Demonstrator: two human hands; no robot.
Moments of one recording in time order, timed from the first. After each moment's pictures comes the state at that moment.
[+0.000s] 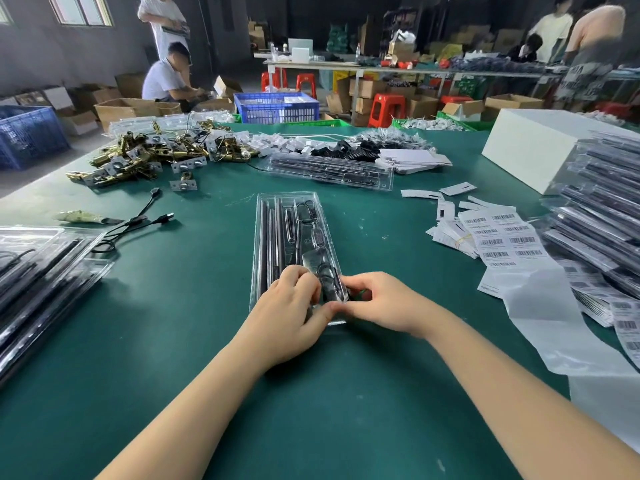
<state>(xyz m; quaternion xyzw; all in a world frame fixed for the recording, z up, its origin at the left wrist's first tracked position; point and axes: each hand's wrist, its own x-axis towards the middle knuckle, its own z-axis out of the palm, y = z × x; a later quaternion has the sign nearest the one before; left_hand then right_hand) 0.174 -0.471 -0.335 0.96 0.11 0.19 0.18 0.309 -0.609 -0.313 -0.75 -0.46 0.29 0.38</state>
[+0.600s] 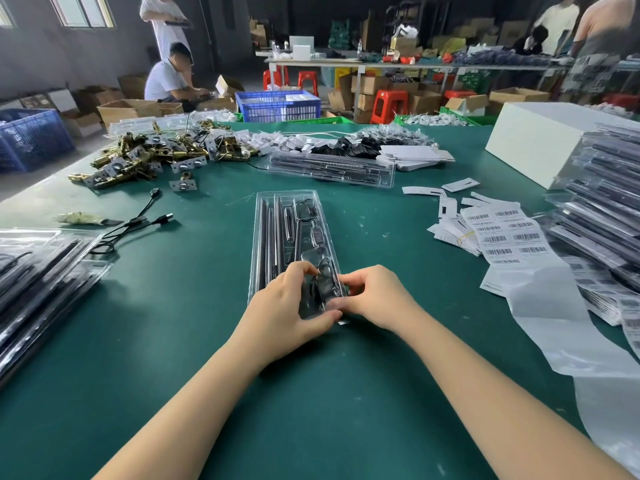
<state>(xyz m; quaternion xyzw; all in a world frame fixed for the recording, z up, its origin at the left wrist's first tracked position) 0.177 -0.467 -0.340 0.93 0.15 0.21 0.26 0.310 -0.595 -0.324 -0.82 -0.37 0.18 0.40</state>
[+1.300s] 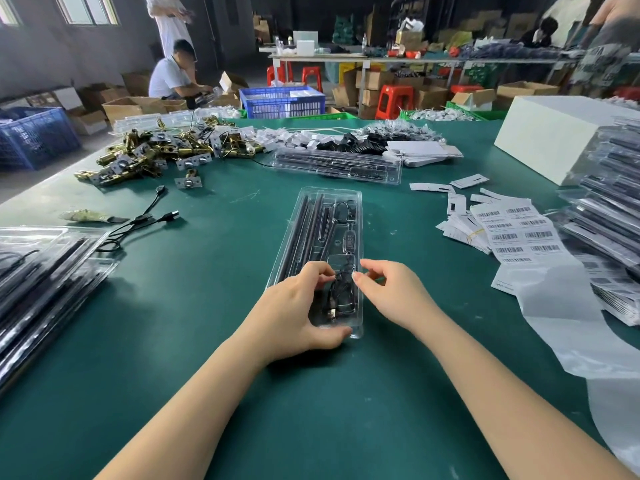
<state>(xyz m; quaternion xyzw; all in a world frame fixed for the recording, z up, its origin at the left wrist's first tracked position) 0.177 -0.465 -0.332 0.95 0.10 0.15 0.26 0.311 -0.601 -0.324 -0.86 -0.32 0.11 0.37</state>
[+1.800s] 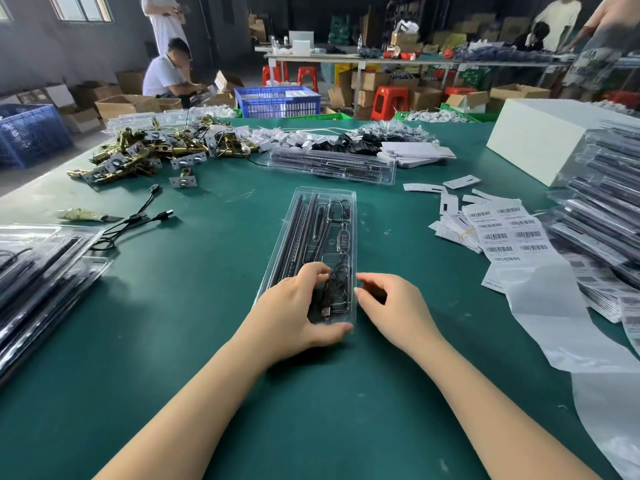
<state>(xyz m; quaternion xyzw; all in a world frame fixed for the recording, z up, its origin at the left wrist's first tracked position) 0.177 -0.472 -0.332 0.95 0.11 0.15 0.25 0.296 -0.618 -0.337 -0.86 -0.32 0.05 0.39</state>
